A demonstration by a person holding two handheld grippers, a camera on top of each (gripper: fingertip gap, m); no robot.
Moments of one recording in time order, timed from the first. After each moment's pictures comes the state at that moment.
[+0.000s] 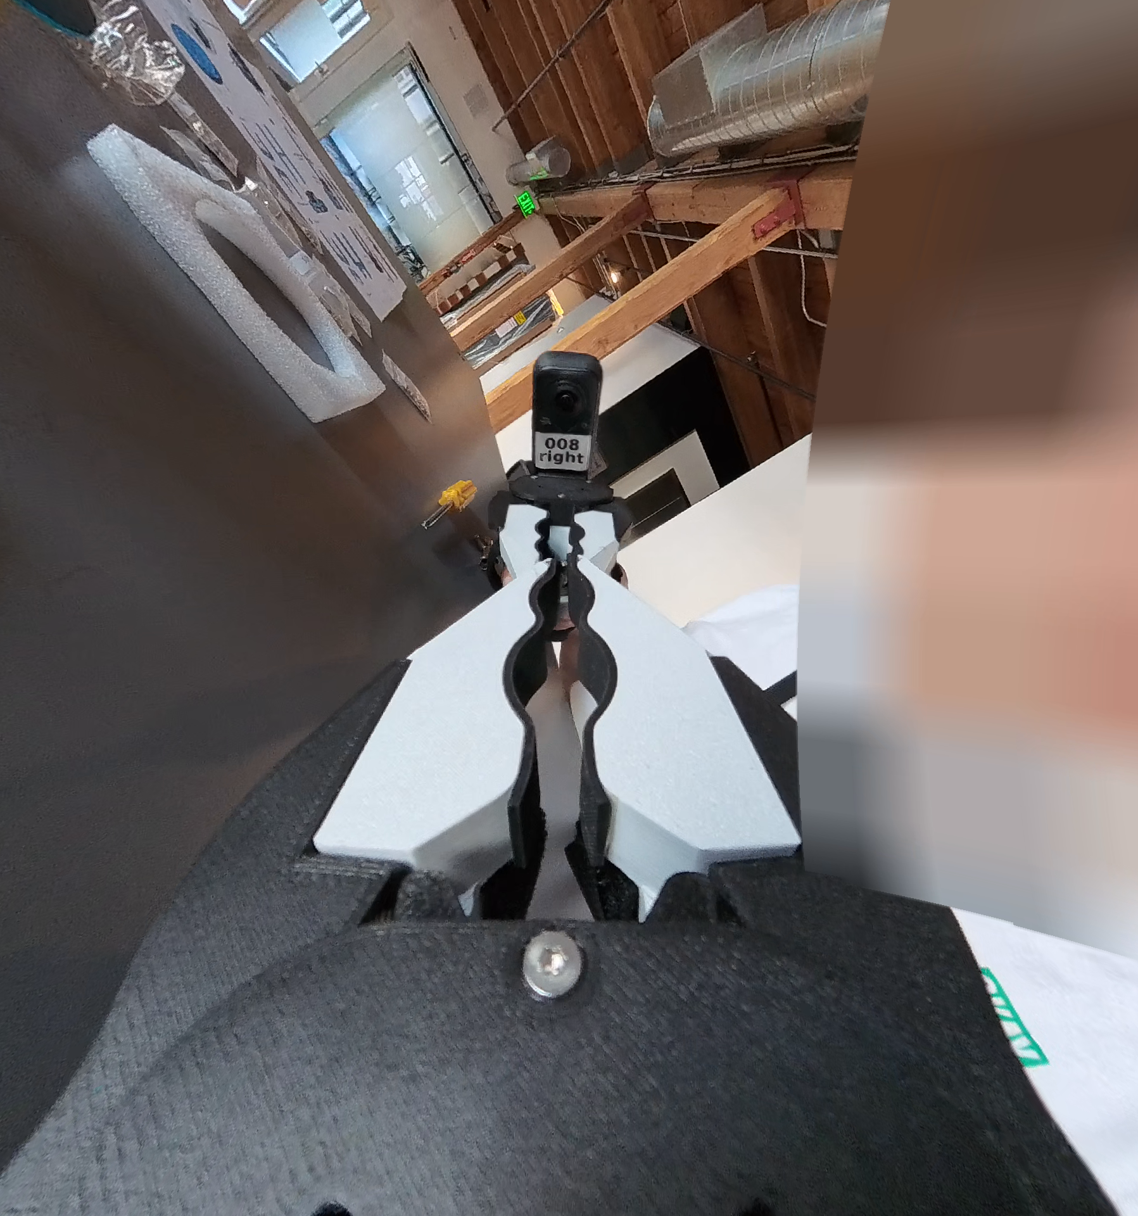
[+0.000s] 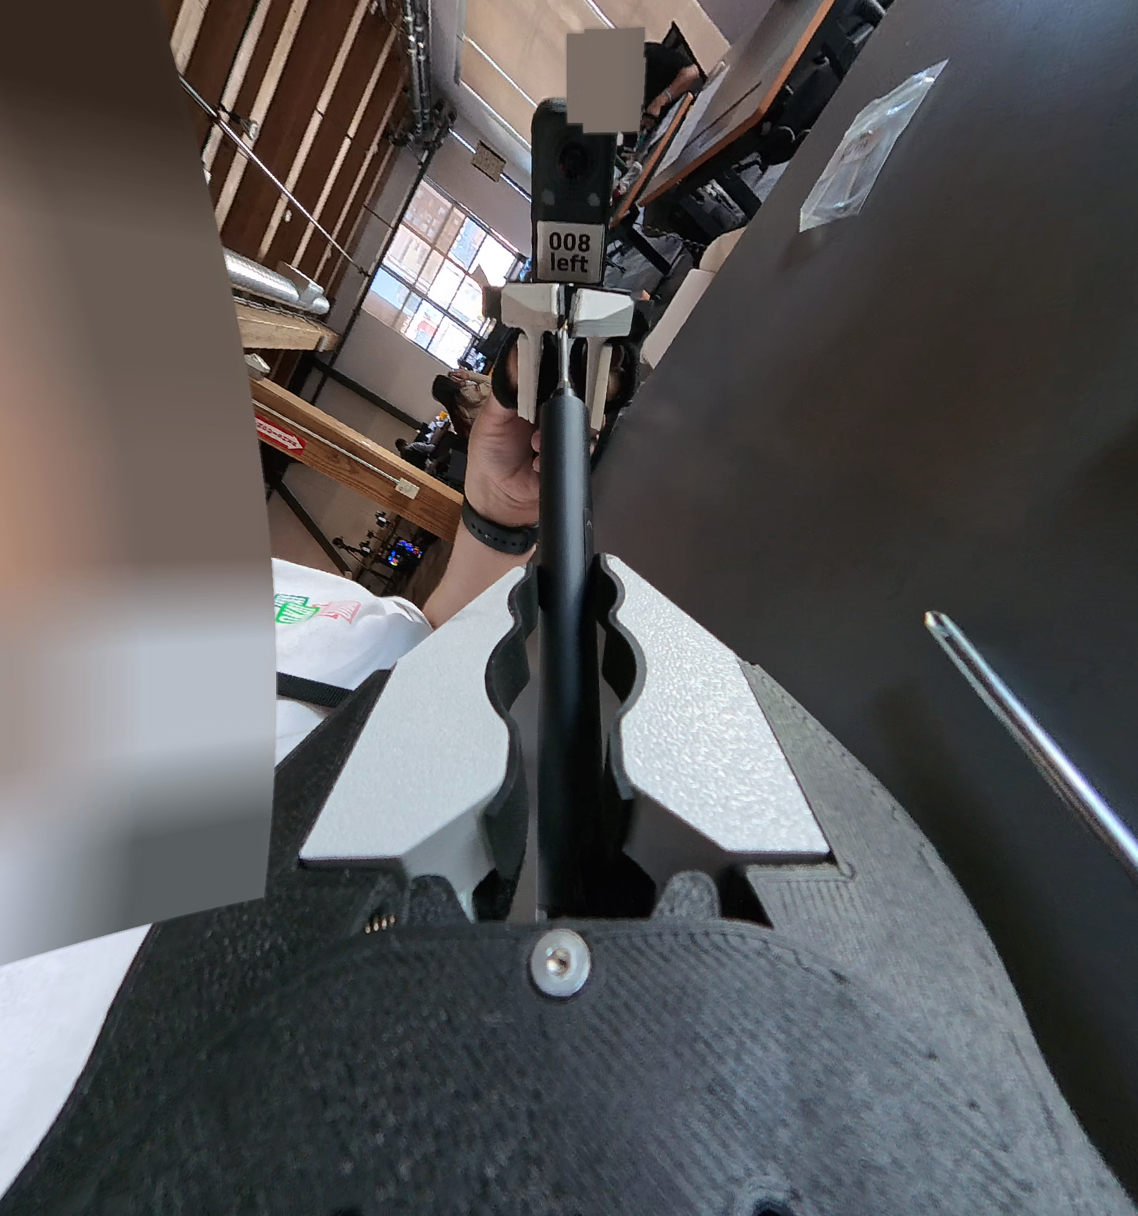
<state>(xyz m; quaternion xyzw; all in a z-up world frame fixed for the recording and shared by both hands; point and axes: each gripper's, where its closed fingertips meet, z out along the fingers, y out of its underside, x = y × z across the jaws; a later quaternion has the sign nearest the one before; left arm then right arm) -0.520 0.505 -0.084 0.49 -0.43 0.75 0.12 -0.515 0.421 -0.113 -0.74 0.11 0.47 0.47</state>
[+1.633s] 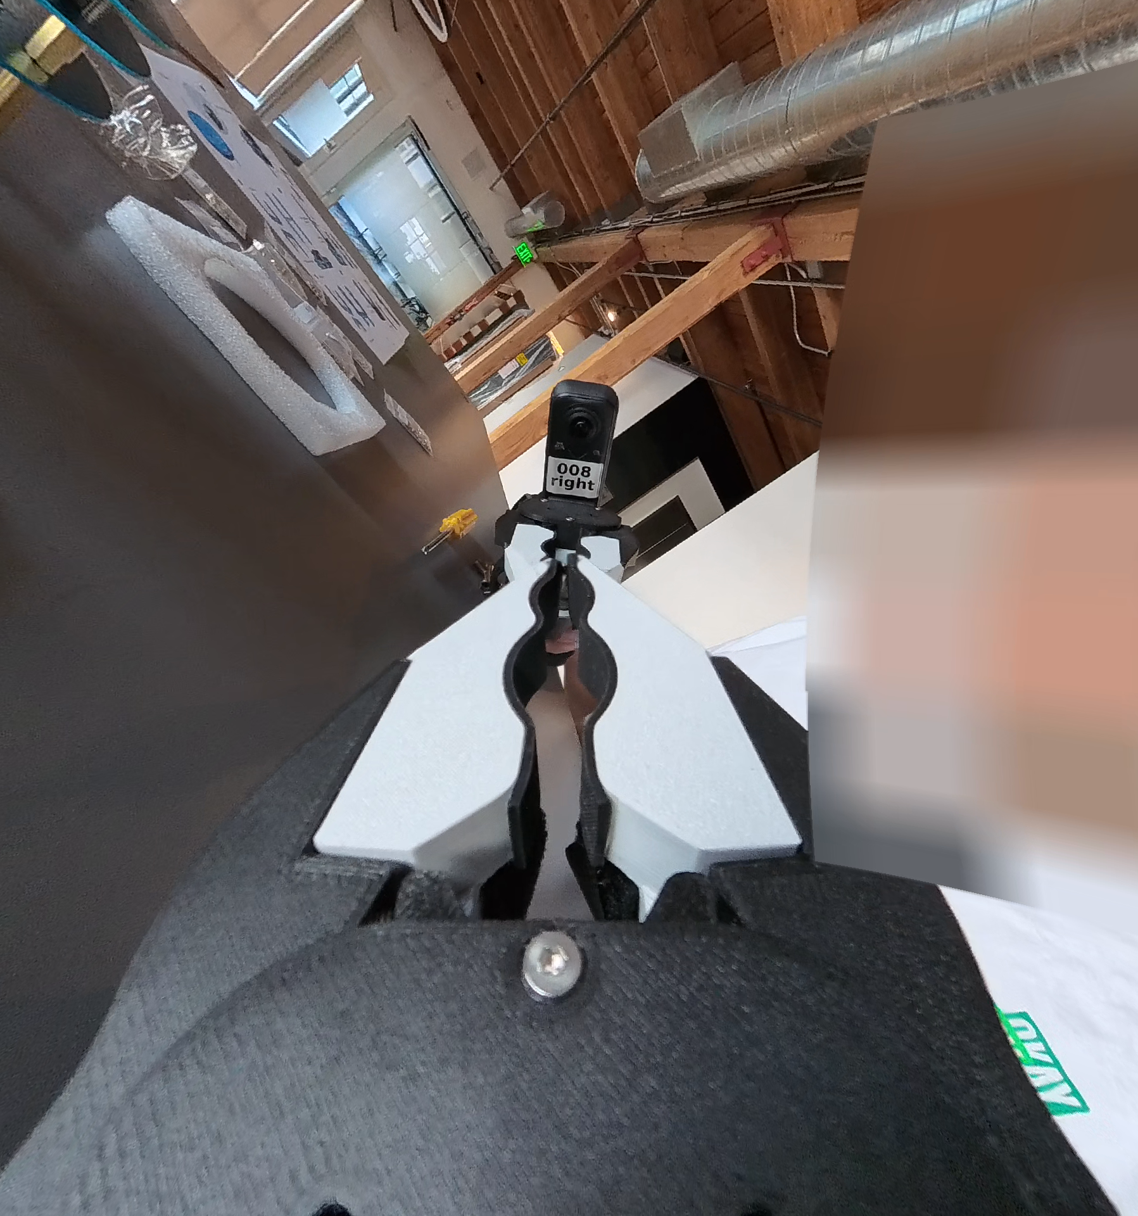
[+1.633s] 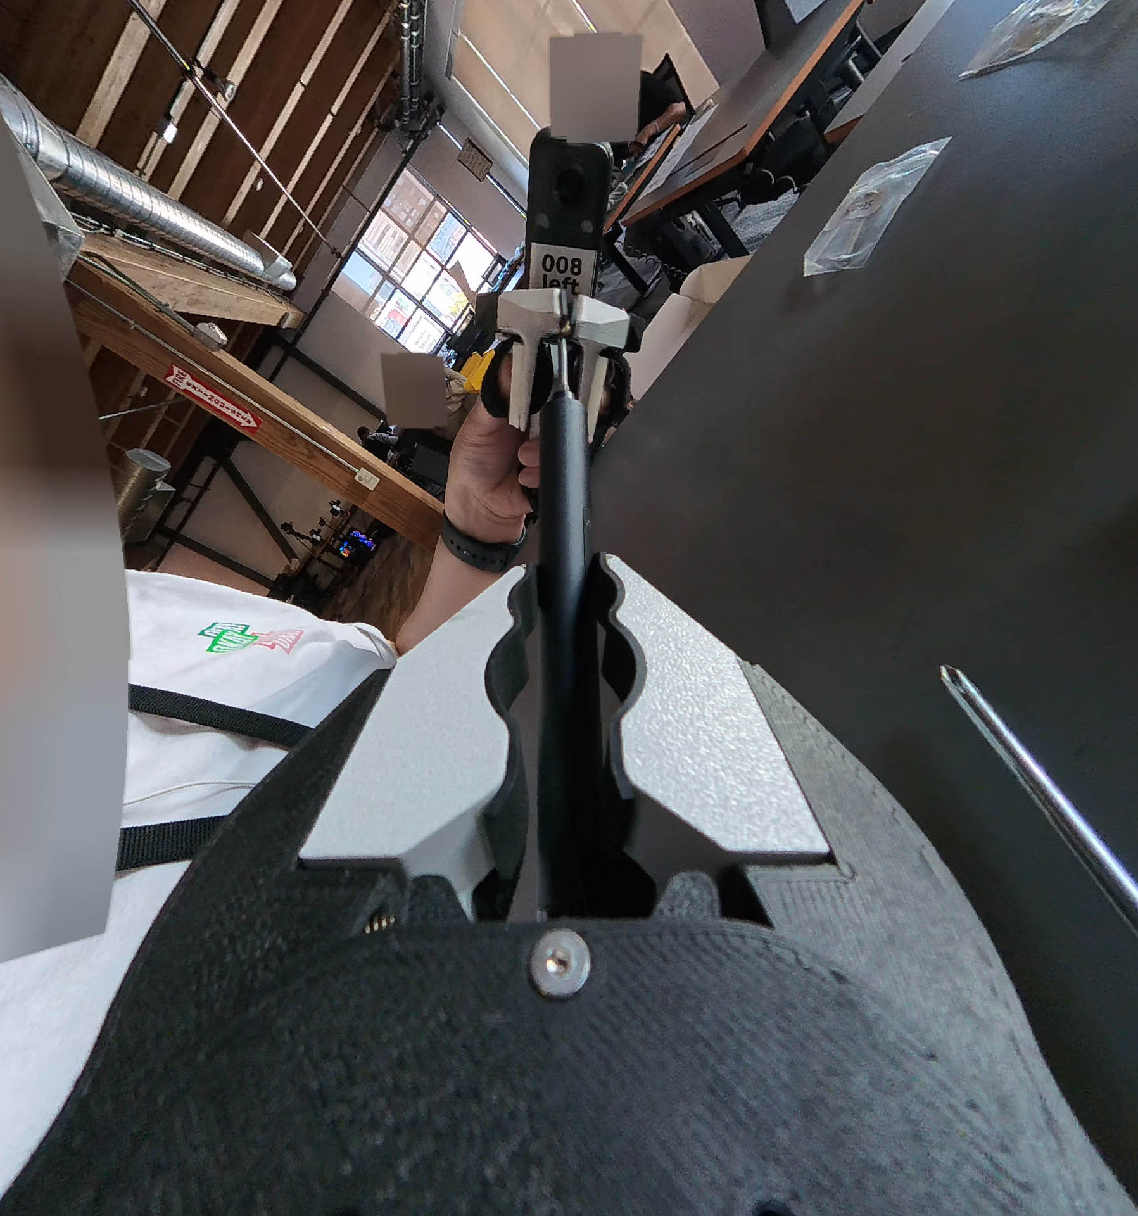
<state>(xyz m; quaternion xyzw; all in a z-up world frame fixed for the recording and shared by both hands) -0.522 0.510 -0.079 0.49 -0.42 0.76 0.09 -0.519 0.427 -0.110 -0.75 0.08 0.43 0.50</state>
